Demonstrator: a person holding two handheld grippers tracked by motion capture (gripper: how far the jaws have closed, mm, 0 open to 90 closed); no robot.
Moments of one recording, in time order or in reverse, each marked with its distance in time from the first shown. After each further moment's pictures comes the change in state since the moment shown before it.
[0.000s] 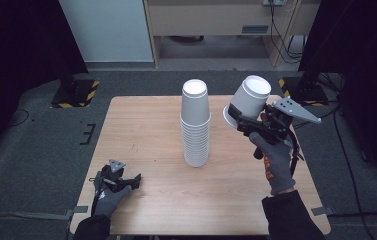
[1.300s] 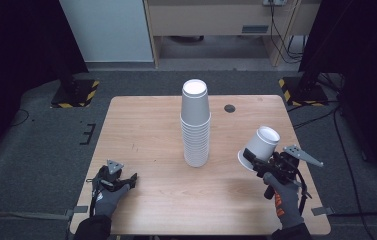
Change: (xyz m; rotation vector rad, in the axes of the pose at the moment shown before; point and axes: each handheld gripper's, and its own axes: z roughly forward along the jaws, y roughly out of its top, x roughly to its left) left arm 0.003 -0.001 -0.010 -0.030 0.018 0.050; right arm -0.059 -0.127 -0.046 0.152 -0.029 0.221
